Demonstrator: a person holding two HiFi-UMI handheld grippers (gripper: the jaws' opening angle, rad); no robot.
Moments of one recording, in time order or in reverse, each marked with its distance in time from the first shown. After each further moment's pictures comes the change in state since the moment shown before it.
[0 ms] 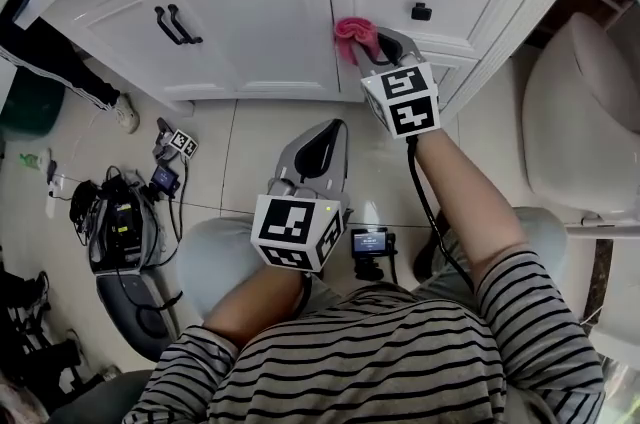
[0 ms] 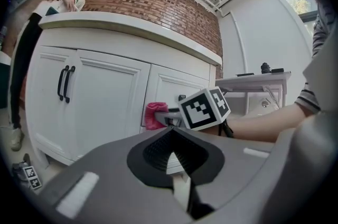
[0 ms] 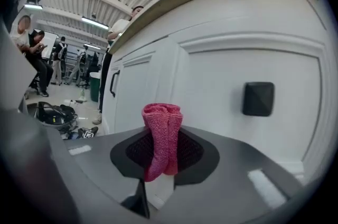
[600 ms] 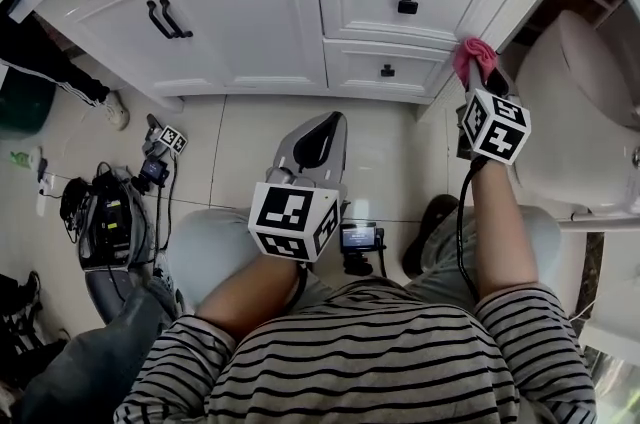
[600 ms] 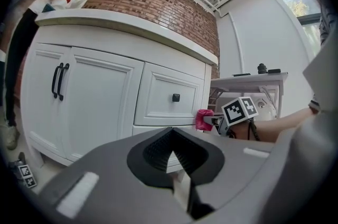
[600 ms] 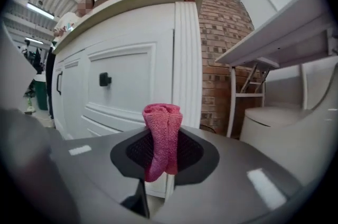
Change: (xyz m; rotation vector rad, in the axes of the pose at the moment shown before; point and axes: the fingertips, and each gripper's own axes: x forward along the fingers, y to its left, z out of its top) left arm 0.004 -0.015 -0.002 -0.009 0.012 -0.037; right arm -0.161 -0.170 -0.074 0.253 0.072 -0.526
